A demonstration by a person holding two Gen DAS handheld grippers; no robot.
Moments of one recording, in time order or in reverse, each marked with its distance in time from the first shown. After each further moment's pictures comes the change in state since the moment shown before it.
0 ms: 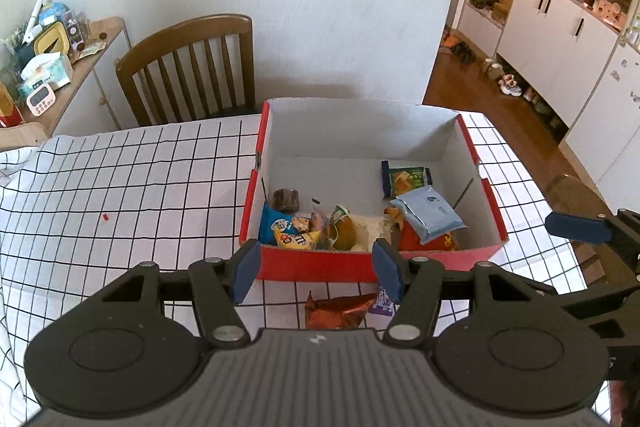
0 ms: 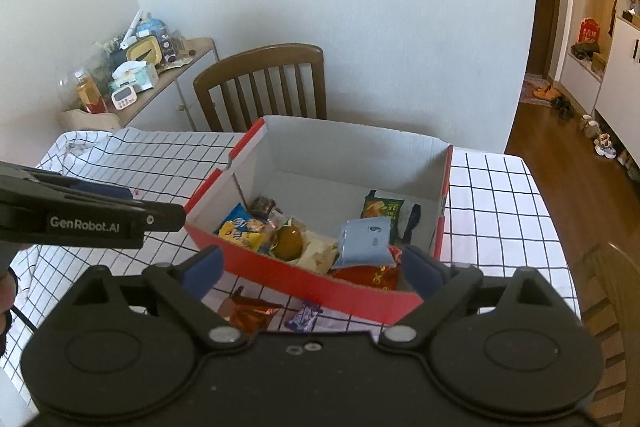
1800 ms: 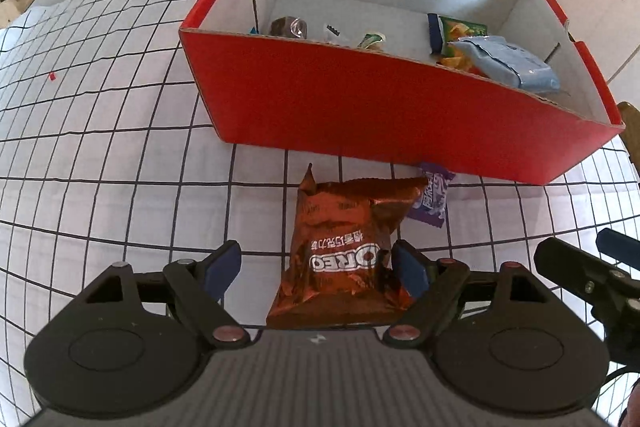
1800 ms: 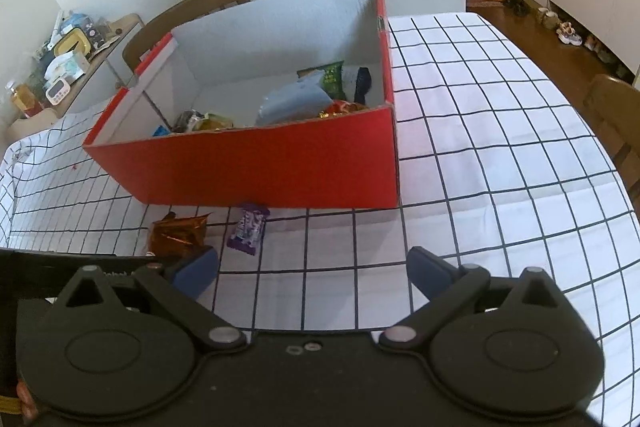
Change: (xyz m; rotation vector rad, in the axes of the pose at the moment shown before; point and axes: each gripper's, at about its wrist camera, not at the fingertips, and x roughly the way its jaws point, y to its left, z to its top) left arm 0.136 0.002 -0.084 -0.099 0.270 0.027; right arm 0.071 -0.043 -0.092 0.264 0.135 -0.065
